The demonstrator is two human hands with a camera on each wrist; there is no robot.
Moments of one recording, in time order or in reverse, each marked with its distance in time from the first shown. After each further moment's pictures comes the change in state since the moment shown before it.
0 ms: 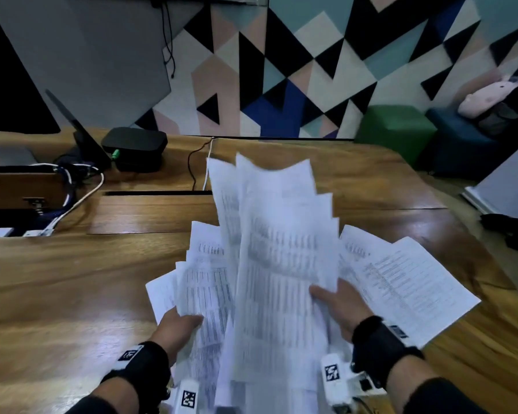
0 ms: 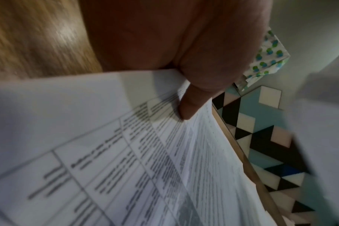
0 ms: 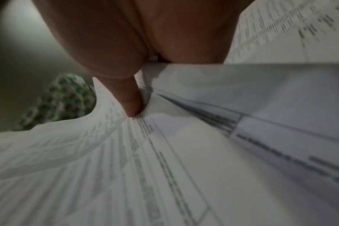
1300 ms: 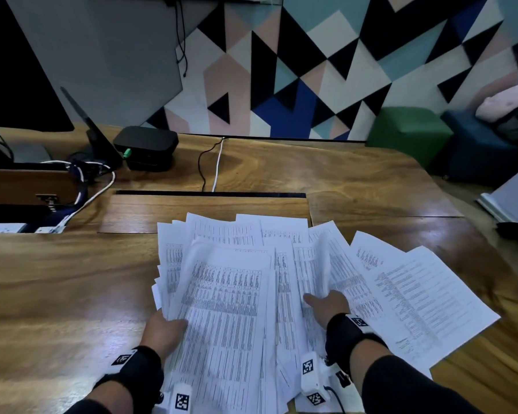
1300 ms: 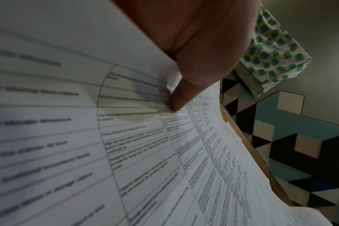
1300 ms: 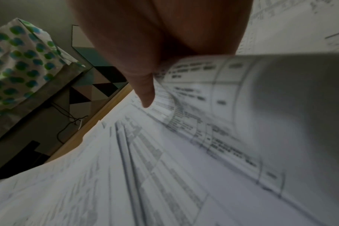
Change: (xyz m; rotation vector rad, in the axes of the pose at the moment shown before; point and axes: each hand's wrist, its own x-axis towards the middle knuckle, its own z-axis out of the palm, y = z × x) left_hand 0.017 -0.006 -0.025 0.070 0.262 0.071; right_hand 0.044 0.014 0.039 -0.421 0.138 0.311
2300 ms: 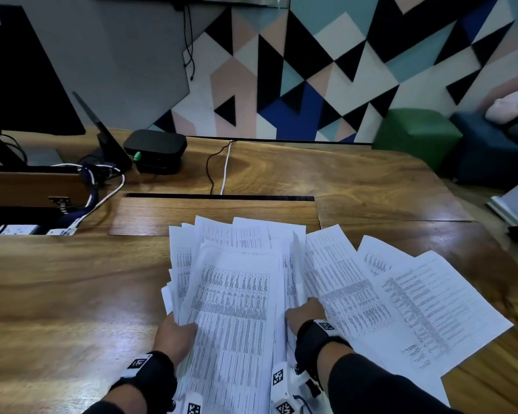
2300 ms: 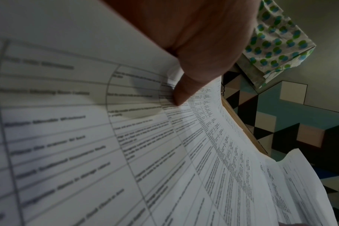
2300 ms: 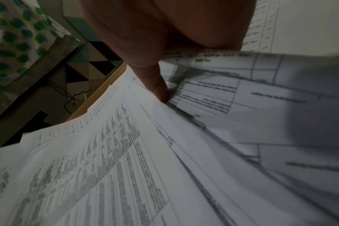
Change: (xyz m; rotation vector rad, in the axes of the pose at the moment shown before) left_hand -0.008 0.003 0.002 -0.016 0.026 0.008; right_hand 0.002 -0.012 0.074 -0.077 0.019 0.054
